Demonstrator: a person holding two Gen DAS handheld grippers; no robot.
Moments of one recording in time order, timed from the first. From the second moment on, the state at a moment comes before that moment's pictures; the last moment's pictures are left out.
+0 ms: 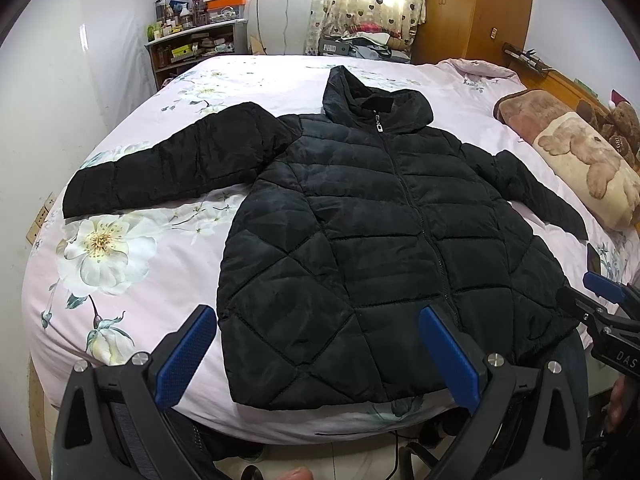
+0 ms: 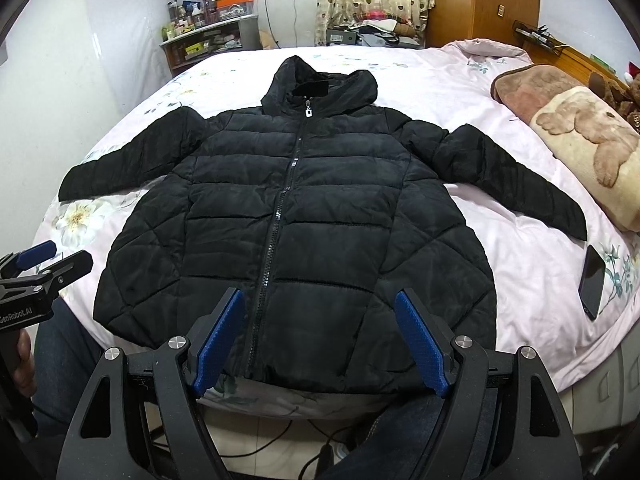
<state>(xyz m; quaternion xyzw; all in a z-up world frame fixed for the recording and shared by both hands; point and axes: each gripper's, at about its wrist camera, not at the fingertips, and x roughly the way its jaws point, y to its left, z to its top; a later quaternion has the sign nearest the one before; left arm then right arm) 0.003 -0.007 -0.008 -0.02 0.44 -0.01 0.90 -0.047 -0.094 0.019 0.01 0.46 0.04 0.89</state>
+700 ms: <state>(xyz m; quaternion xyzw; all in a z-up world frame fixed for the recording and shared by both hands) 0.003 -0.011 -0.009 -0.02 0.45 -0.01 0.90 -0.046 -0.092 0.017 0.01 0.46 0.04 0.89</state>
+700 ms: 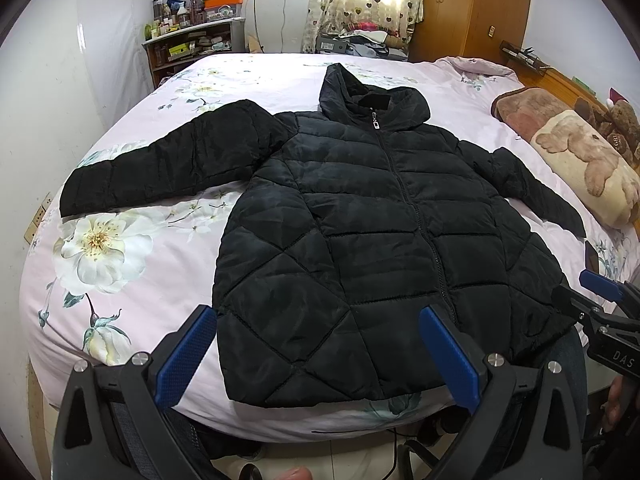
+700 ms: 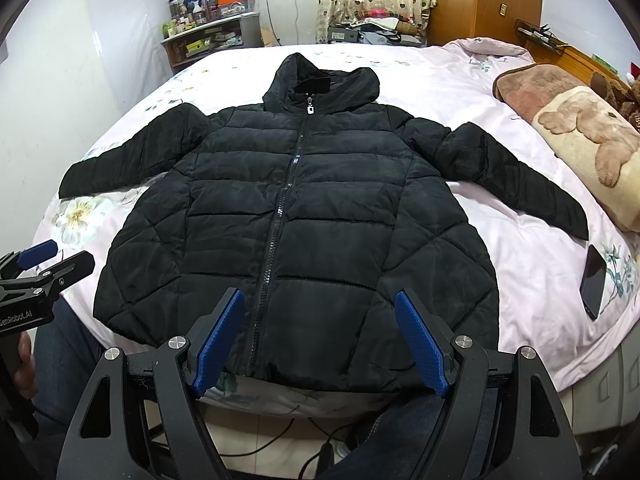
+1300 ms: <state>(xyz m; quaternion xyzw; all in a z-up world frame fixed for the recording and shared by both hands) 0.002 -0.011 -0.010 -0.02 0.45 -0.01 0.90 -0.046 -0.091 0.017 0.01 0.46 0.04 0.89</state>
